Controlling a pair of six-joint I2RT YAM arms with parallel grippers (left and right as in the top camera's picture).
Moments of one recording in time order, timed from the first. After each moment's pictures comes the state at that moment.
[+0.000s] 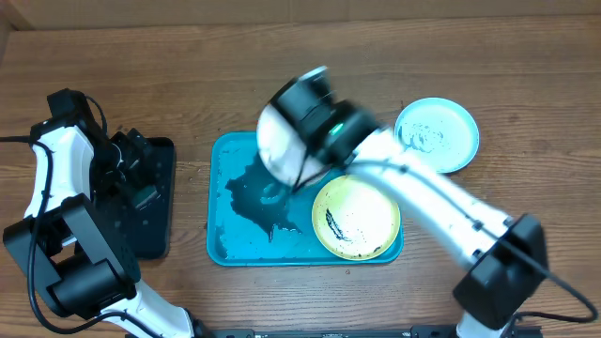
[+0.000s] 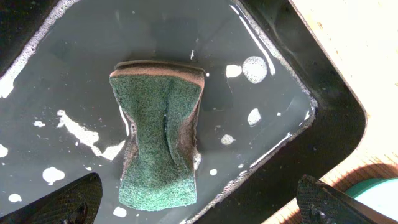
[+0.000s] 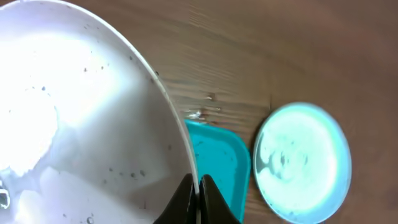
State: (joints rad) left arm 0.45 1.89 1.41 -0.95 0.08 -0.39; right arm 0.69 1.87 1.75 -1.03 0.49 0.33
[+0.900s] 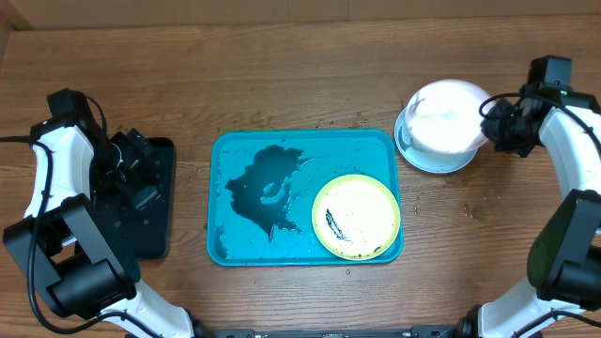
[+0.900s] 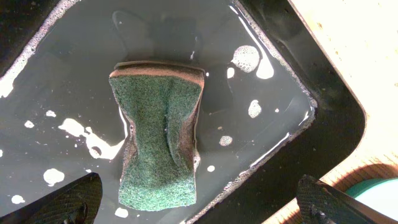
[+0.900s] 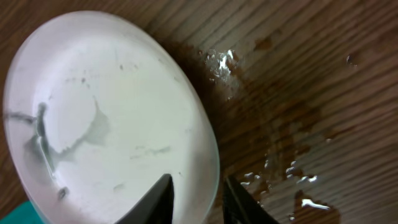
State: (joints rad) left arm 0.45 1.89 1.41 -0.95 0.08 -0.39; right arm -0.23 1.84 1.39 -0.83 -0.10 0.44
